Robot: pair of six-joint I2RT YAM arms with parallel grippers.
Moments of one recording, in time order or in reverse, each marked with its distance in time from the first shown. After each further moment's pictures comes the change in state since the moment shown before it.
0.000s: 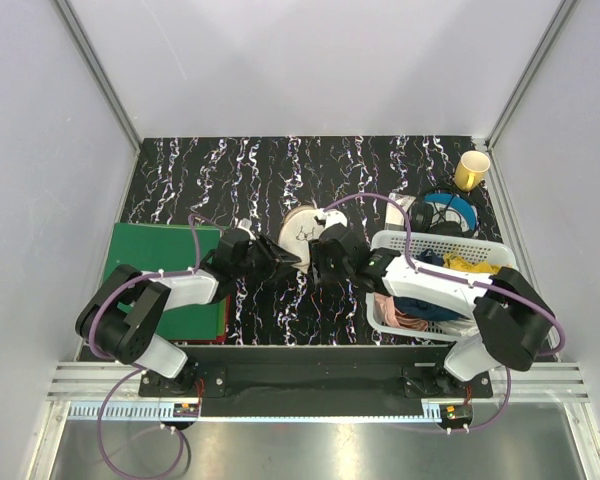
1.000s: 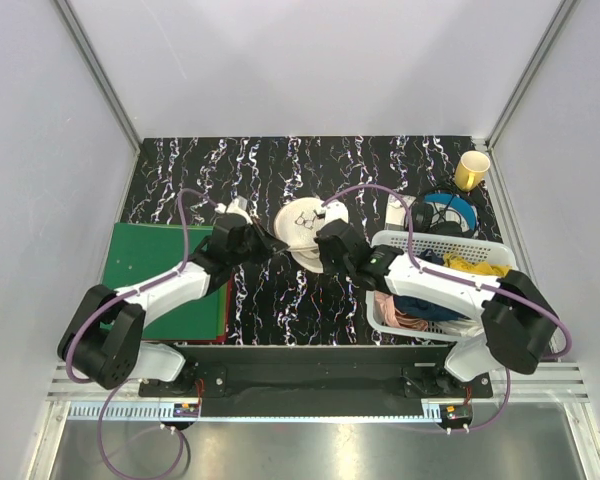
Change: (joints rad) left arm 0.006 -0.135 0.117 -0.230 -0.170 0.278; right arm 0.007 -0.012 0.041 -0.028 0.181 -0.134
